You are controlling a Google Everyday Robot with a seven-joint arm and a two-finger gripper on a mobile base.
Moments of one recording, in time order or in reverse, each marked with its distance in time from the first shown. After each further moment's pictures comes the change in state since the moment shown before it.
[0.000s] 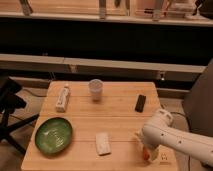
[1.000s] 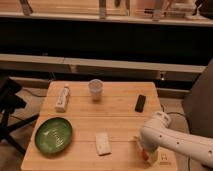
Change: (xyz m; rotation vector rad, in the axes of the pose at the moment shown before) arm -0.007 0.008 0.007 -0.027 -0.013 -0.036
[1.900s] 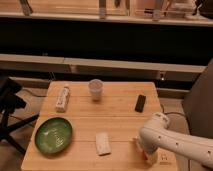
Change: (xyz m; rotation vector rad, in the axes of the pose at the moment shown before) arm -0.006 0.004 0.004 -0.017 -0.009 -0.024
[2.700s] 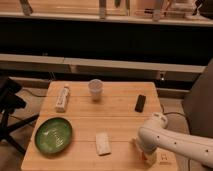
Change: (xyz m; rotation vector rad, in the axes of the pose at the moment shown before) arm -0.005 -0.002 0.003 -0.010 -0.008 -0.015
